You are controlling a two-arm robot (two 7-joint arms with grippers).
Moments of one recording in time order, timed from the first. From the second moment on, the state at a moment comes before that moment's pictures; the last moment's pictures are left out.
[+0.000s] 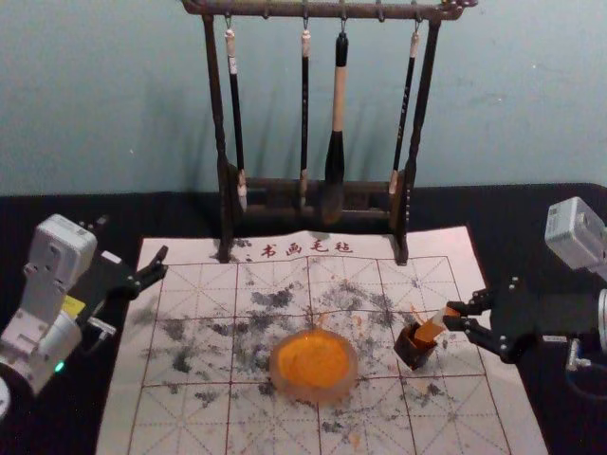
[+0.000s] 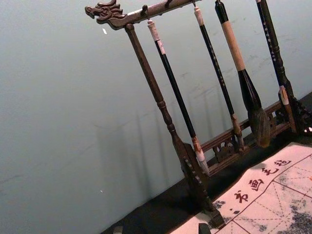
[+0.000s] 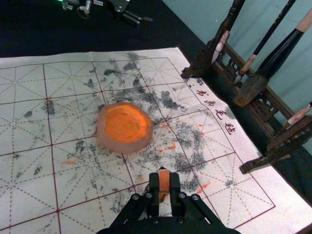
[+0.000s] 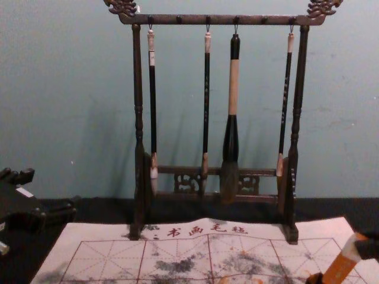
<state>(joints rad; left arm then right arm) -0.20 0.60 0.45 -1.41 -0.25 -0.12 0.03 0.38 0.85 -0.55 -1.53 0.41 0.09 0.80</state>
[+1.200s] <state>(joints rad) -0.20 0.60 0.45 -1.41 -0.25 -0.12 0.03 0.45 0.78 -0.63 -1.42 0.34 0.12 0.84</state>
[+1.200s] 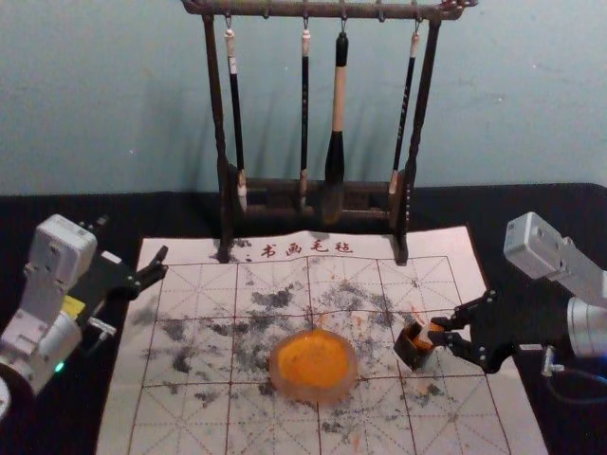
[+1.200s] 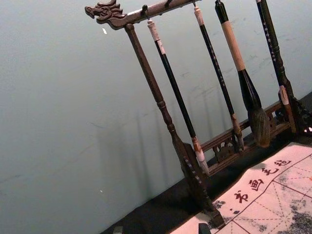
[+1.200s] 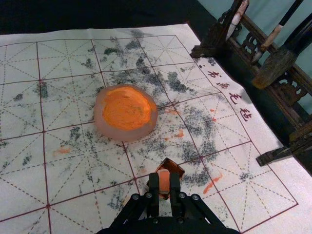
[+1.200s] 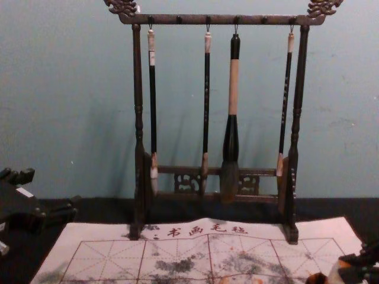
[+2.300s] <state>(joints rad) -0.20 0.60 0.45 -1.41 -0.25 -0.12 0.03 0.46 0.77 -0.64 -1.41 0.32 0.13 0.84</state>
